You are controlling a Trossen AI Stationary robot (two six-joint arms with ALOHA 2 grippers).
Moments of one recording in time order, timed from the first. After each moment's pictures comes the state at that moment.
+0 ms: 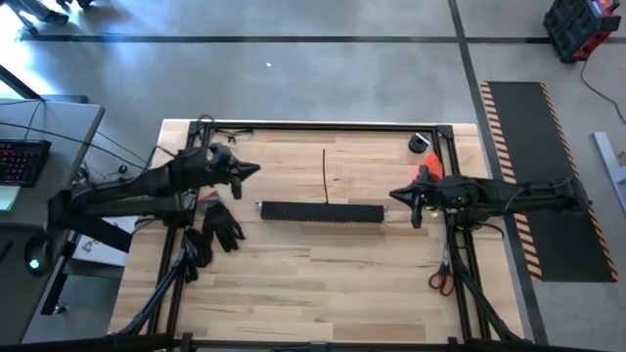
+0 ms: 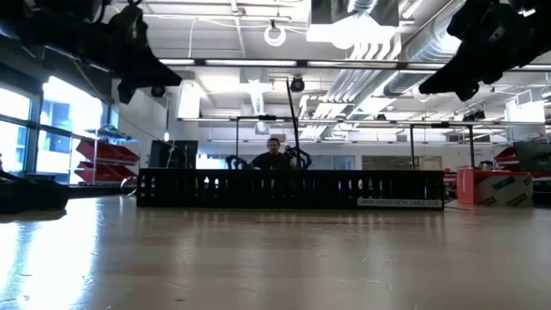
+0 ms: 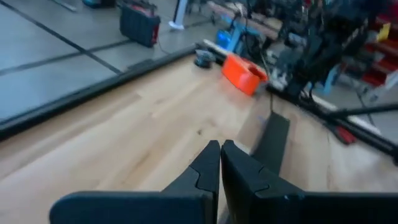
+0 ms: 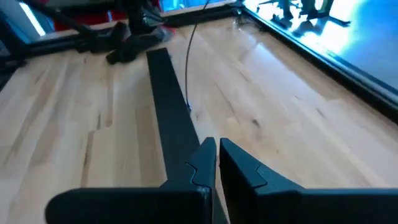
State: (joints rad) left arm 0.32 0.65 0.40 -0.03 -0.04 -0.34; right arm 0.04 0.49 0.37 -0.30 0.25 0.20
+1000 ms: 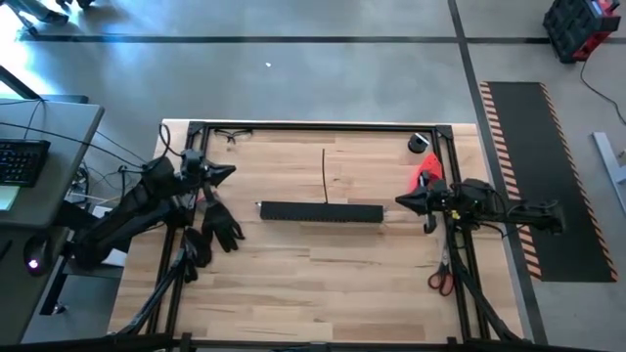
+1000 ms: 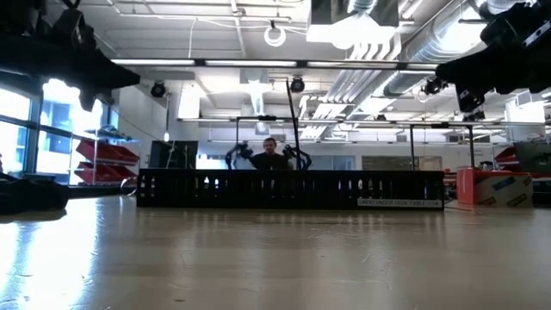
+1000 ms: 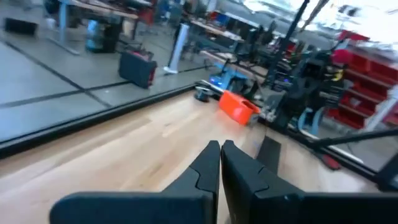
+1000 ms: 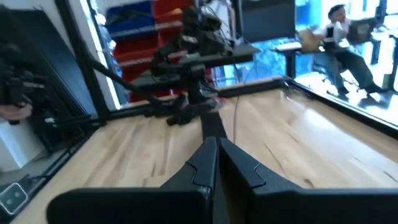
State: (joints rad) left arm 0.61 0.00 0.21 -0.29 0.21 -0.33; right arm -0.07 0.00 0.07 -0.09 -0.04 0.17
